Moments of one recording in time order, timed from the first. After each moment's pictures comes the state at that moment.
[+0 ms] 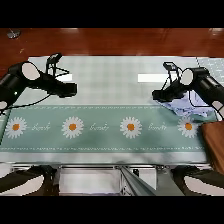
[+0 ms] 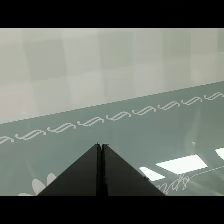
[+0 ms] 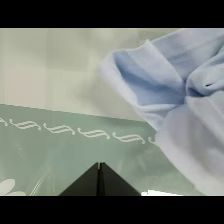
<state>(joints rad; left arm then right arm) -0.17 -1.30 1.12 1.23 -1.07 -1.54 0.17 -1.36 1.11 -1.48 1.10 1.65</state>
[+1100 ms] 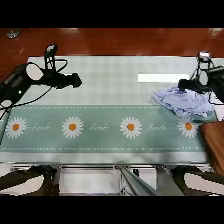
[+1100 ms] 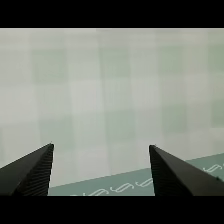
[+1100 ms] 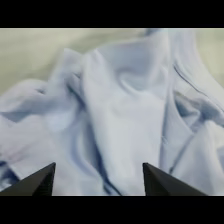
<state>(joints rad) -0.17 -1.36 1.12 1.23 -0.79 -1.54 -0.09 -1.39 1.11 -1.90 0.92 1.96</state>
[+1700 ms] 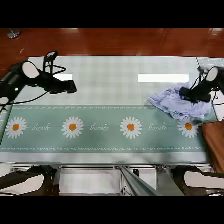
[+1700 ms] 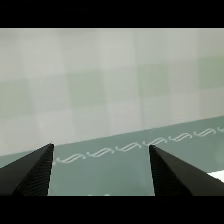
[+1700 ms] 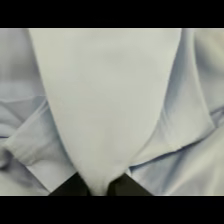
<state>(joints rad) -0.09 -1.33 1.15 1.29 -1.04 -1.46 -0.19 -1.45 1.22 -1.58 1.15 1.73</state>
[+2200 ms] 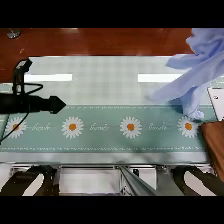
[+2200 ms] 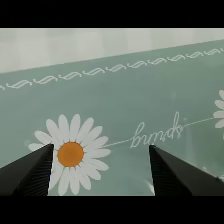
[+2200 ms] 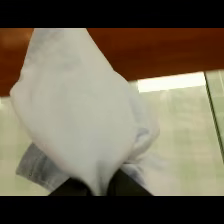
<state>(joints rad) -0.04 -0.77 0.82 1.16 -1.16 -1.40 -0.19 -1.05 1.62 -1.35 1.10 1.51</state>
